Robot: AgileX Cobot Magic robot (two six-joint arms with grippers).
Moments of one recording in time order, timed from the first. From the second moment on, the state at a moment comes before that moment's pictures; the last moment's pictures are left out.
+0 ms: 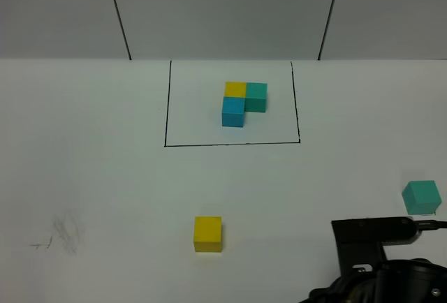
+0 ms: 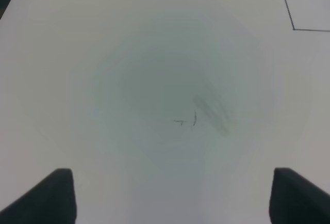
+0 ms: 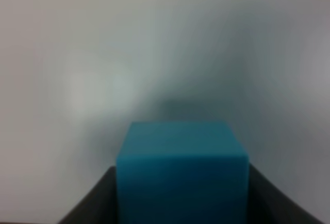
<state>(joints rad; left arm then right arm) 0.05 0.00 -0.51 0.03 1.07 -0.04 1.07 1.43 -0.62 -0.38 0.68 1.32</state>
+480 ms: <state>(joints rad) 0.05 0.00 -0.51 0.03 1.07 -0.04 1.08 1.68 -0.92 -0.21 0.68 1.30</state>
